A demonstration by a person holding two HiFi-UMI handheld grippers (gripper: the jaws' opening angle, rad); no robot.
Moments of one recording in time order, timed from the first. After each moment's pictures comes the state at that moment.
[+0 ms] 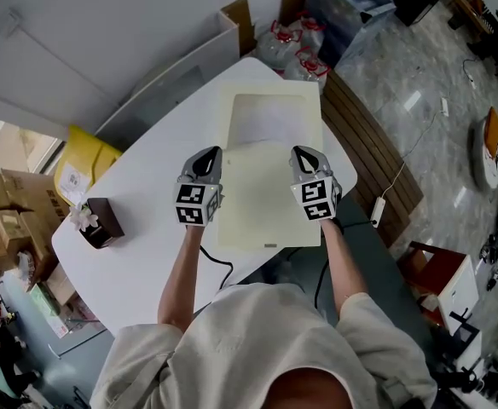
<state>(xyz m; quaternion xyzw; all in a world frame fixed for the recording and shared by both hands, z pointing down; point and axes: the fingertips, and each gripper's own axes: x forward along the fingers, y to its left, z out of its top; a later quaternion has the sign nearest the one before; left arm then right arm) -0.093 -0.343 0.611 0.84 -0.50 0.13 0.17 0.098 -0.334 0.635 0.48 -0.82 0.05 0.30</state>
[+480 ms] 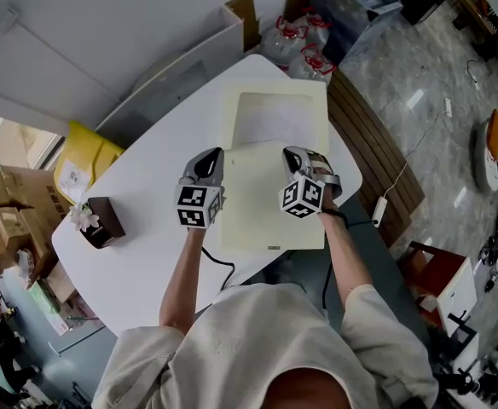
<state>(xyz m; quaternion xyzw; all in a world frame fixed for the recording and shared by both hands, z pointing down) -0.100 -0.343 0.622 0.84 -0.49 0.13 0.19 0.062 -0.339 0.699 0.33 -0.79 -0.15 0.49</state>
